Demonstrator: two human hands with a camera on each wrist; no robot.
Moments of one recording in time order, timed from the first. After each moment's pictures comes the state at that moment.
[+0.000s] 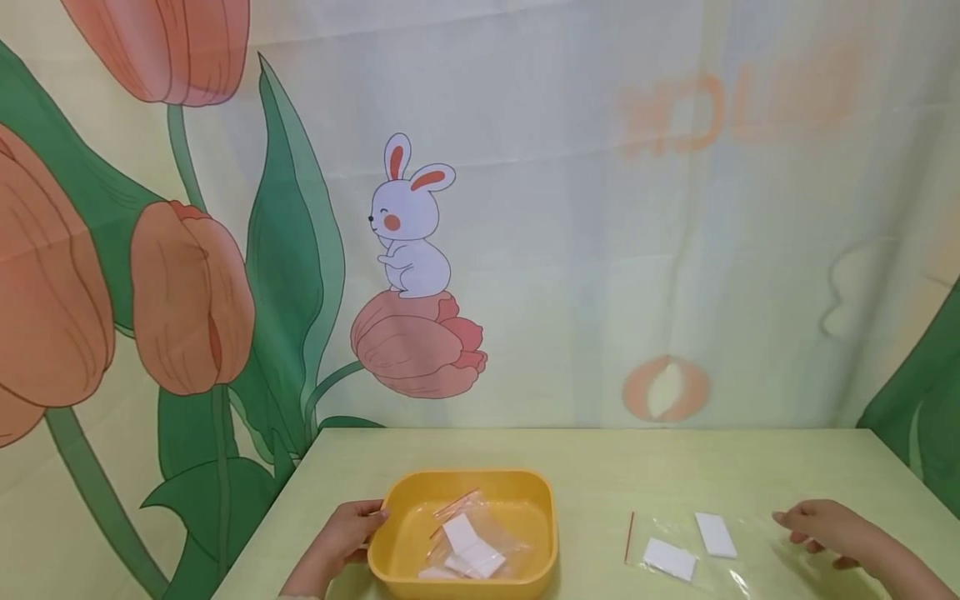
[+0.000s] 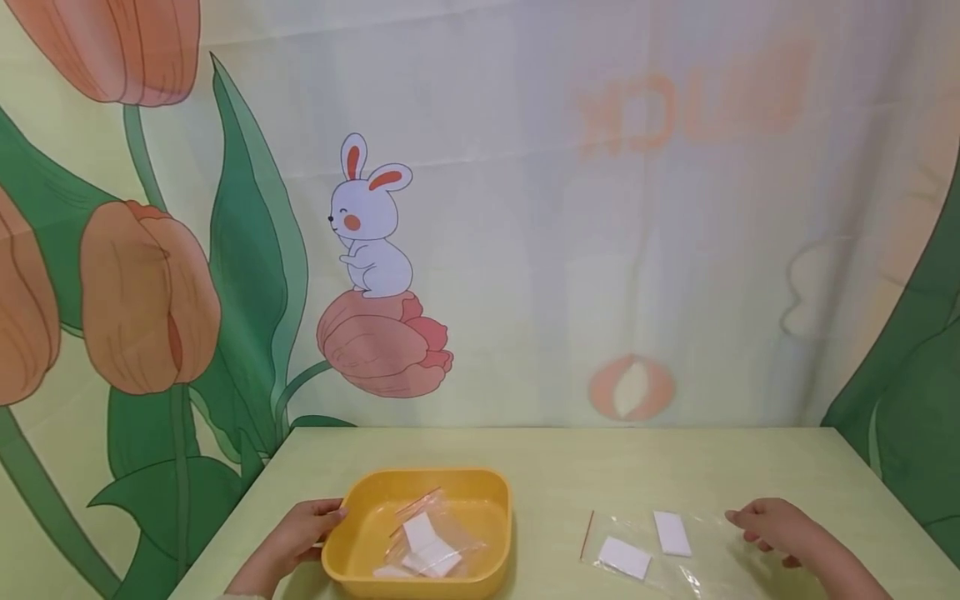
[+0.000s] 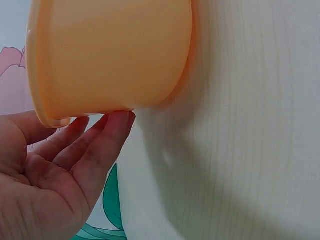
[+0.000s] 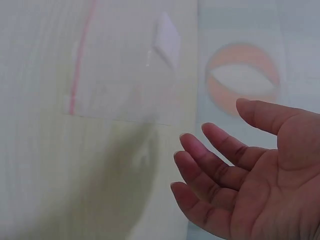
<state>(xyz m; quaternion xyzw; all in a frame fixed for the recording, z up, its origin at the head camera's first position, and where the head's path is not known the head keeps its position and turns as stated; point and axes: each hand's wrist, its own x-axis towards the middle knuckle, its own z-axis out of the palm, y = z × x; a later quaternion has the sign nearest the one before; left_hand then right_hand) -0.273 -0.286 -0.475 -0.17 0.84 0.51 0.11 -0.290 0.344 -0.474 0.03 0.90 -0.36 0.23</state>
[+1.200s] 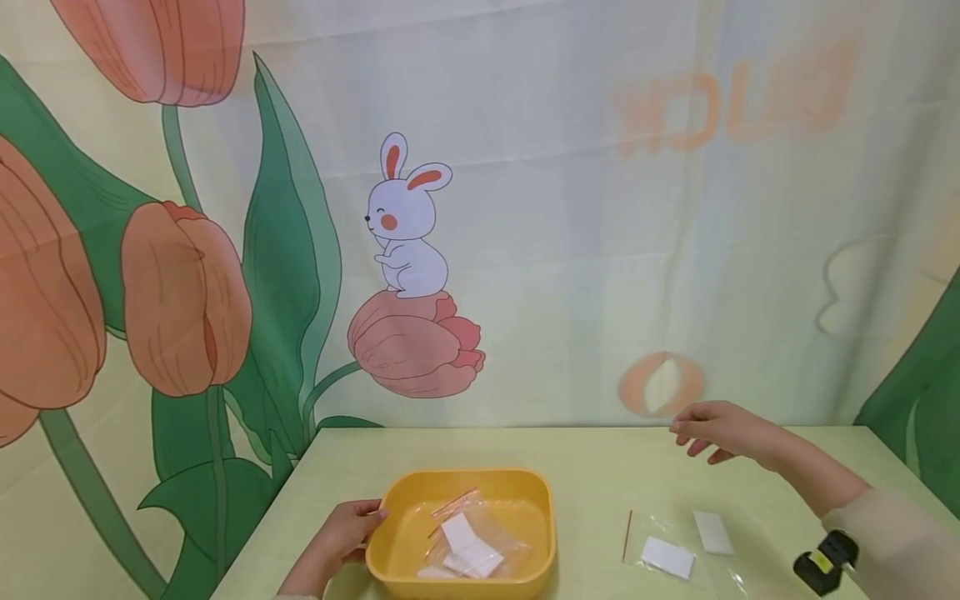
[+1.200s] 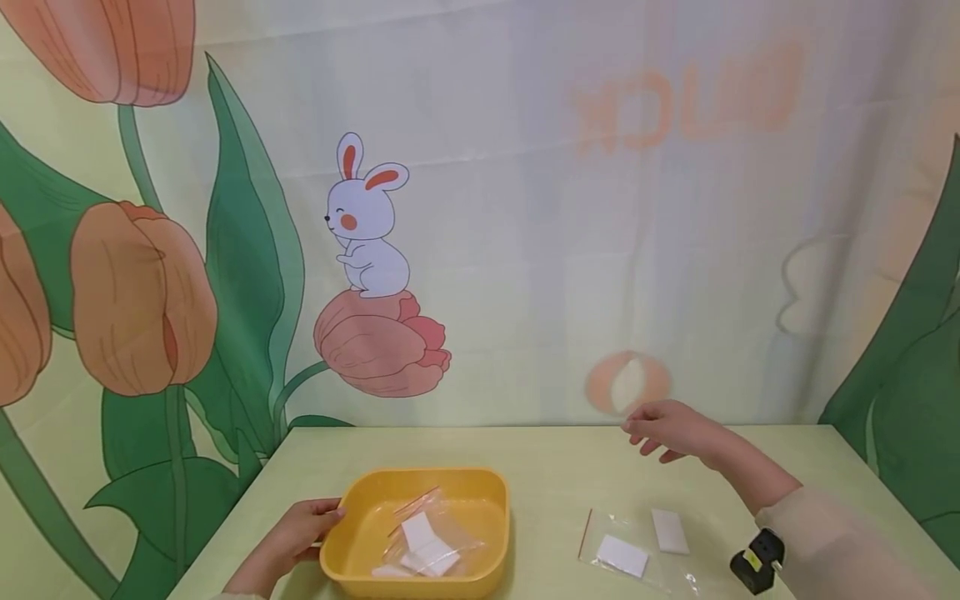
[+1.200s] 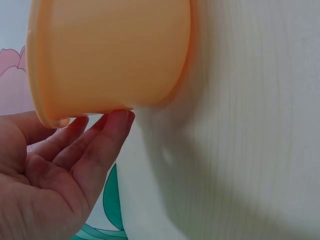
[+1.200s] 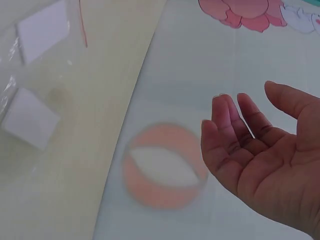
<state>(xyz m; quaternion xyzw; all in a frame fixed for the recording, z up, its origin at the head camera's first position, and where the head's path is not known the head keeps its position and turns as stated) -0.272 -0.287 -0.472 -0.16 0.84 0.51 0.11 -0.327 0.241 -0.368 -0.14 0.89 -0.41 0.15</state>
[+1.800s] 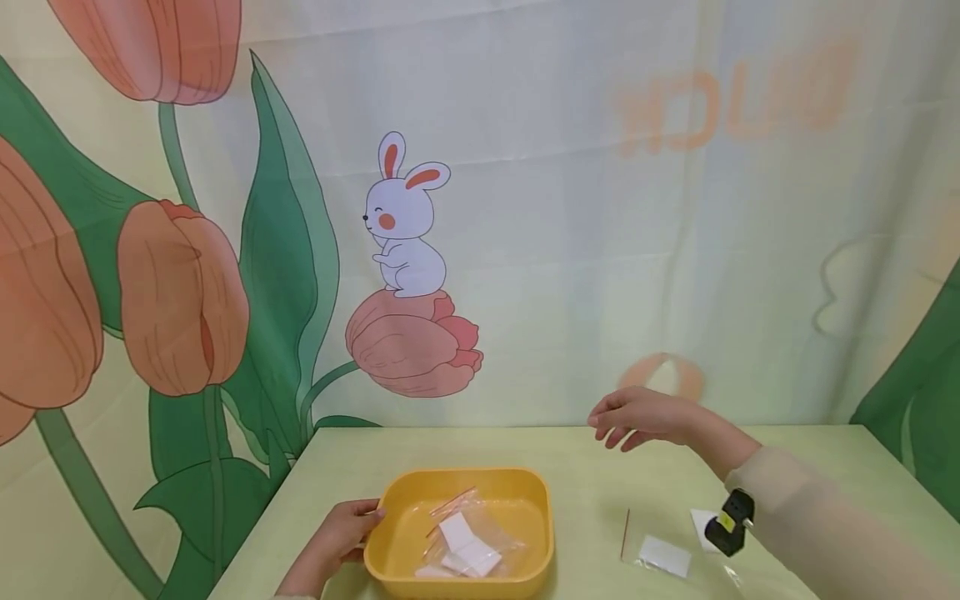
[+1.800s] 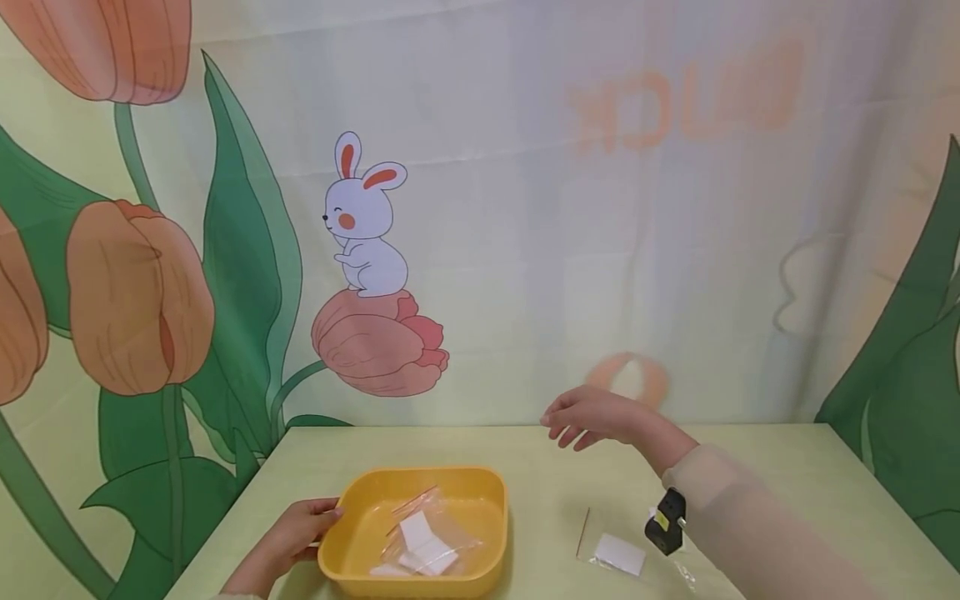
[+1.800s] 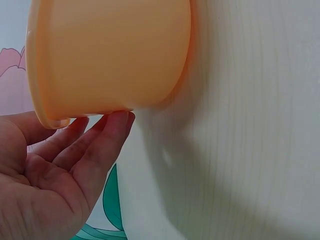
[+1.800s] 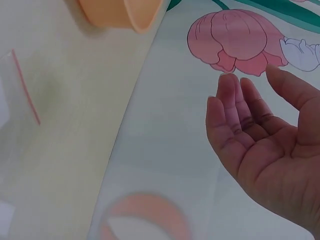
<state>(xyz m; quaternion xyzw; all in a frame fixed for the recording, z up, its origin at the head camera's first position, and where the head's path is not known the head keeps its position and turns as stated) -0.272 -0.287 -0.473 -0.16 0.84 0.51 0.11 -0.345 0.153 -0.348 -0.20 0.85 -0.44 0.23</state>
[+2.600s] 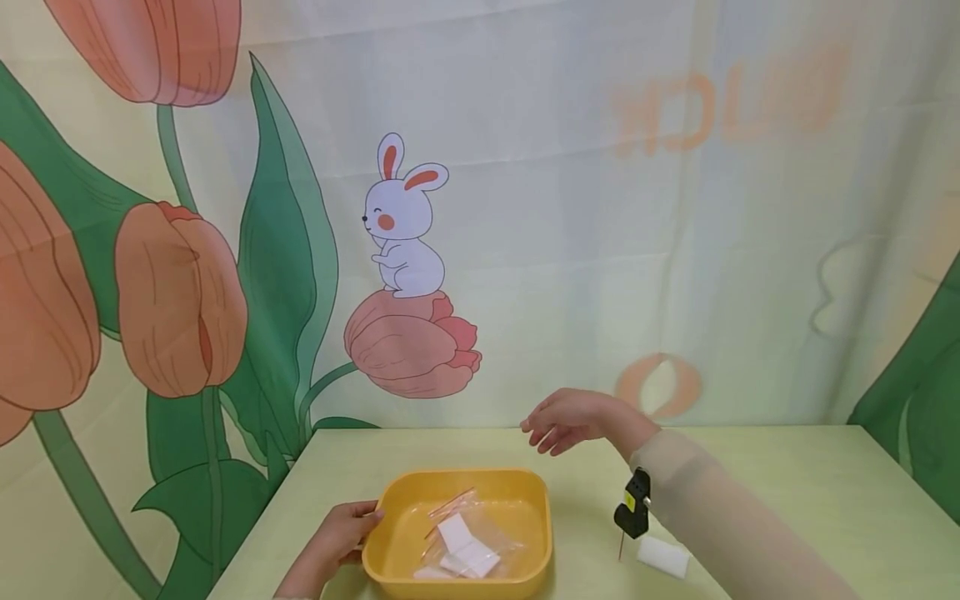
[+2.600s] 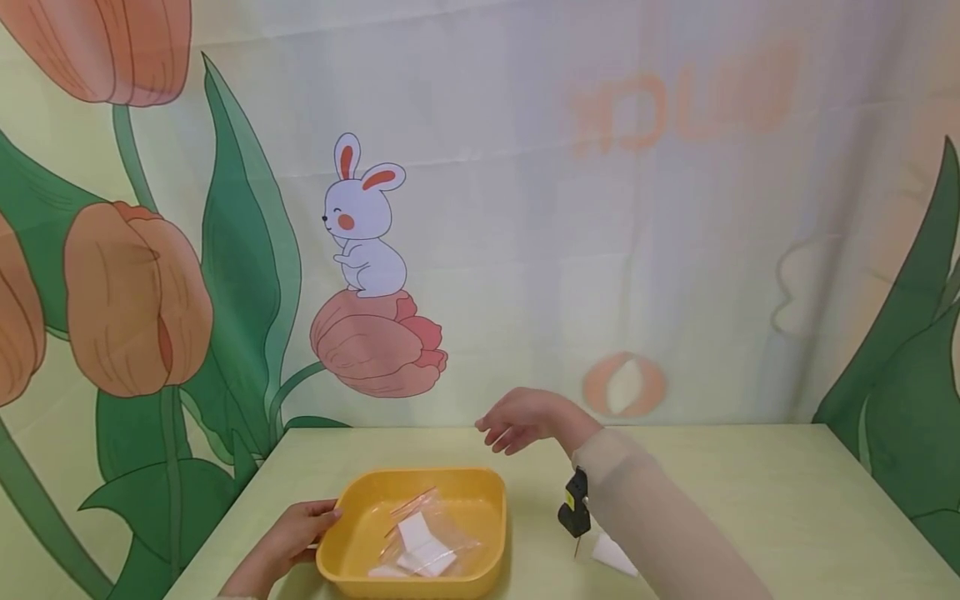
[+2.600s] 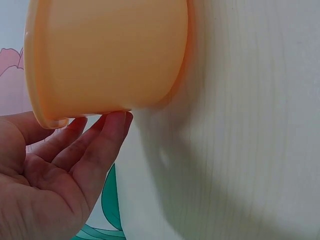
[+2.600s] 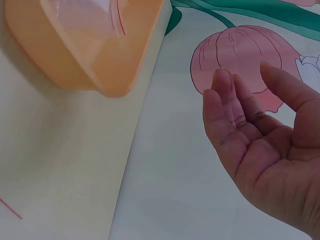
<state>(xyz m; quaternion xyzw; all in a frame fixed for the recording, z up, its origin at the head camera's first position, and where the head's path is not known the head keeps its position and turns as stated) -0.273 -0.289 -0.476 -0.16 0.83 0.52 0.10 -0.368 0.066 -0.359 -0.14 0.82 -0.47 0.30</state>
